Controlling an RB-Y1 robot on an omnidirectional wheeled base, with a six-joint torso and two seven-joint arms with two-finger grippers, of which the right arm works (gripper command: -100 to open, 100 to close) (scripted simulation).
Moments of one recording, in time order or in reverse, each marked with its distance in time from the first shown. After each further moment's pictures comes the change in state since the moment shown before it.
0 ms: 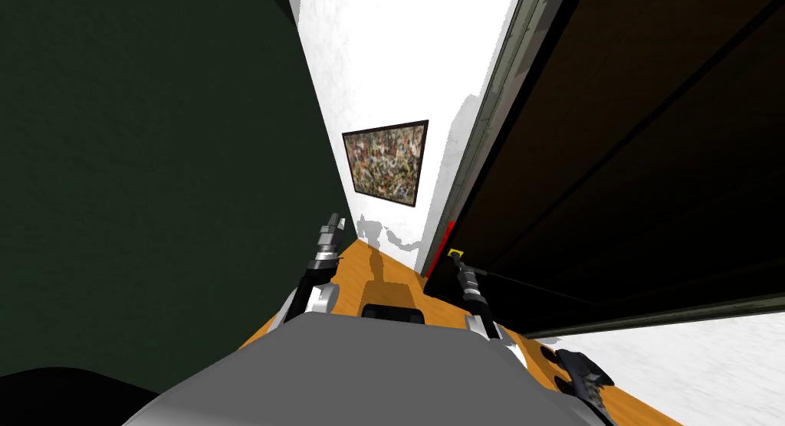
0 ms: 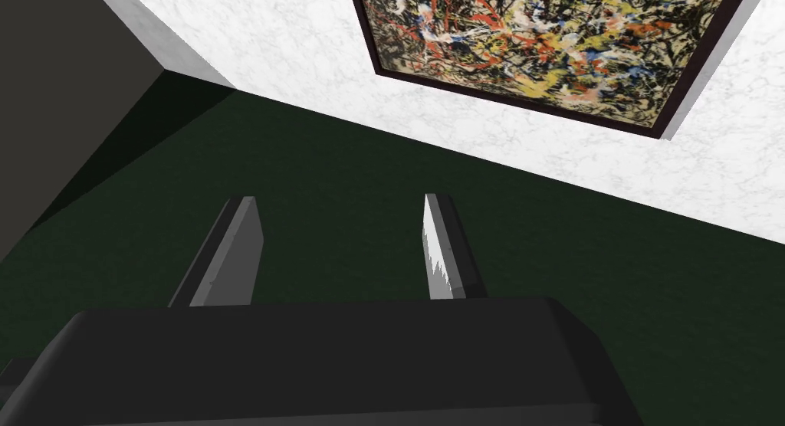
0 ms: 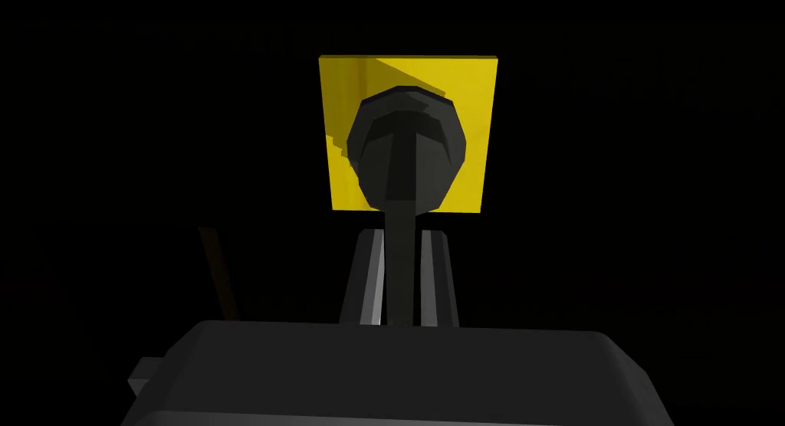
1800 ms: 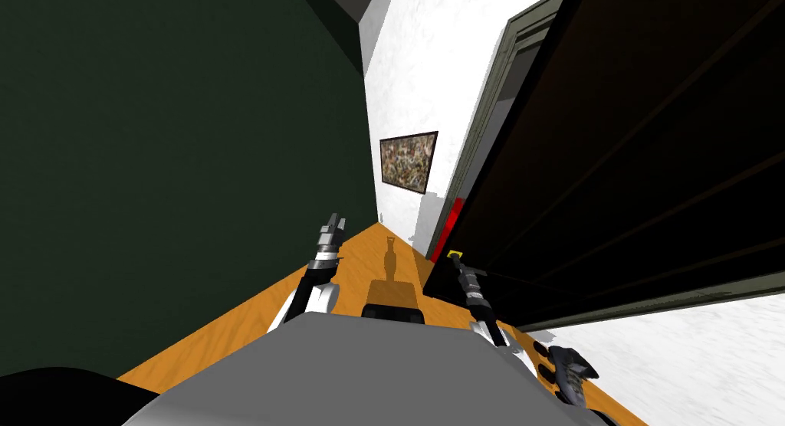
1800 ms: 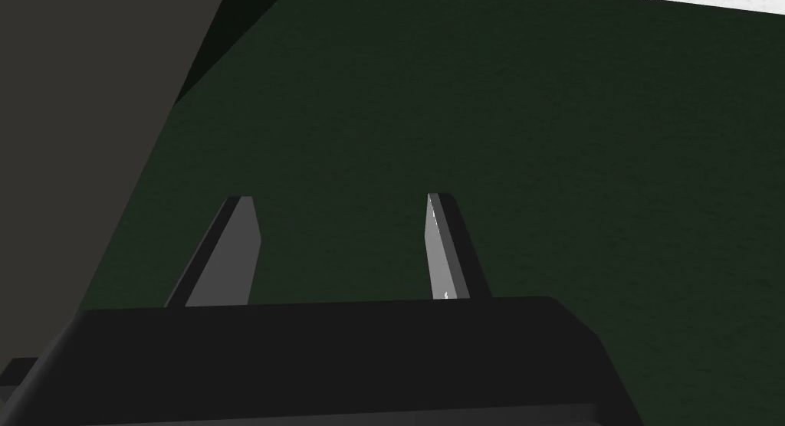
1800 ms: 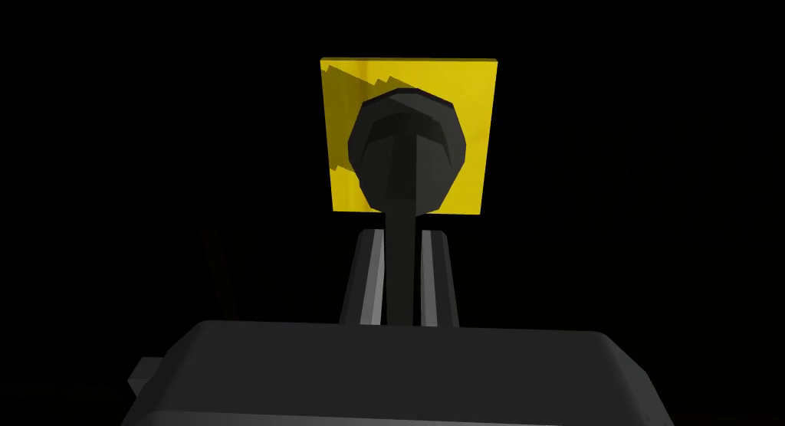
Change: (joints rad) arm 0.042 -0.041 0.072 -0.030 -0.003 -0.028 -0.046
